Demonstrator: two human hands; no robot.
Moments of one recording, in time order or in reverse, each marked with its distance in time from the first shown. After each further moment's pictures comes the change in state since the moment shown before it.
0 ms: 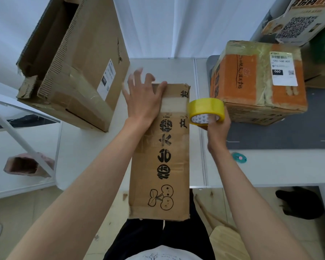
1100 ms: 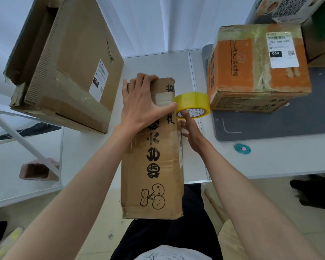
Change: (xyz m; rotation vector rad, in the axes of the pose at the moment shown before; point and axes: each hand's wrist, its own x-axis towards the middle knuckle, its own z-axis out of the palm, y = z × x) left_hand -0.026 0.008 -0.005 -0.032 -0.027 0.271; right_hand -0.015 0.033 0.023 -0.020 -0.559 0.463
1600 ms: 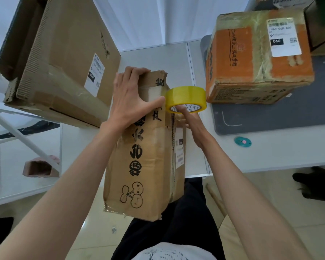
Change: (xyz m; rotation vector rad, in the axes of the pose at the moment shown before) left_hand -0.006 -0.013 -0.011 -0.118 0.003 0.031; right_hand -0.012 -0.006 -0.009 -0.057 0.029 -0.099
